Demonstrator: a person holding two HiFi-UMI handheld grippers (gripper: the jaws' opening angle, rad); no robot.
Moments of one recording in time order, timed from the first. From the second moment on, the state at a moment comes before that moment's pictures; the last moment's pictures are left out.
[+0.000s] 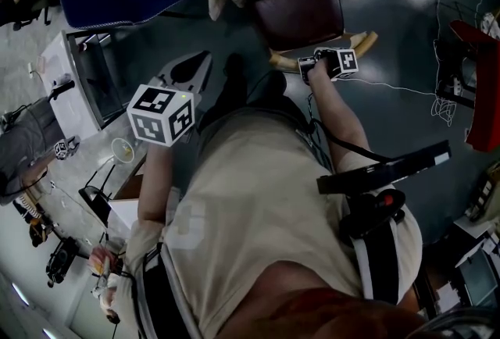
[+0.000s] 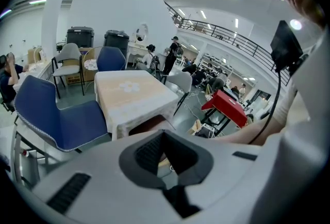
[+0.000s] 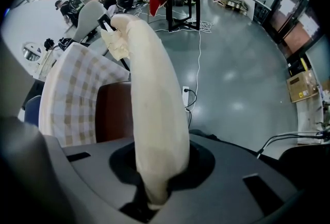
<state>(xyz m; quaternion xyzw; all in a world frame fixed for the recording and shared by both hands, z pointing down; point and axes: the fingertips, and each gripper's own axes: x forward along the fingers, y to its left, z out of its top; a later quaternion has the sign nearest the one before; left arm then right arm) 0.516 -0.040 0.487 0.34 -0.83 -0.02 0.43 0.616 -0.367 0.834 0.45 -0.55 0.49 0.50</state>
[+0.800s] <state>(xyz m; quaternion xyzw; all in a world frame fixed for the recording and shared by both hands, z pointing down) 0.509 -0.044 0.497 0.34 -0.83 -0.02 0.44 0.598 -0.368 0.833 0.46 -0.55 0.50 0.49</state>
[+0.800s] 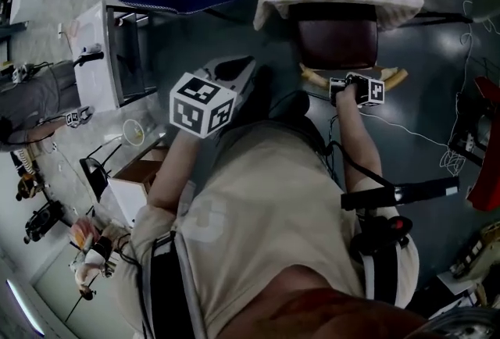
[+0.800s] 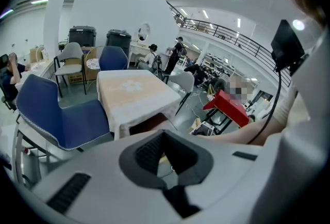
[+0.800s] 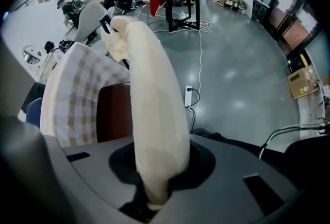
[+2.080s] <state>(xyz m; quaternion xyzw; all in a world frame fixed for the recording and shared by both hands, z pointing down) 0.512 -0.018 0.491 0.32 -0.84 -0.01 0.43 0.585 -0.366 0.836 0.47 -0.56 0.49 0.48</state>
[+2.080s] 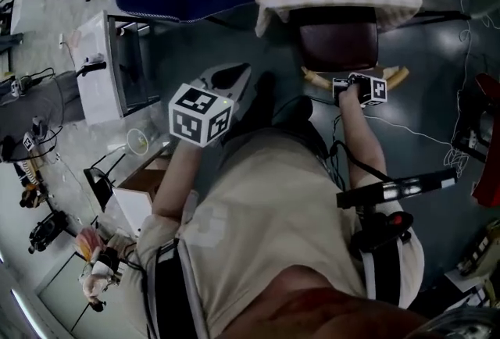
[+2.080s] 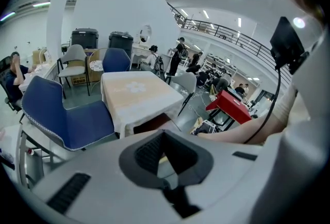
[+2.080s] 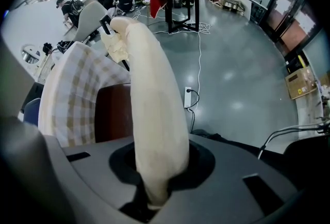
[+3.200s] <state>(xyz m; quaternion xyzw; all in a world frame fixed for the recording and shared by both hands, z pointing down) 0.533 0.018 0.448 0.27 -0.90 -0.01 0.34 0.576 -0.346 0.778 0.25 -0.61 0.53 0.53</state>
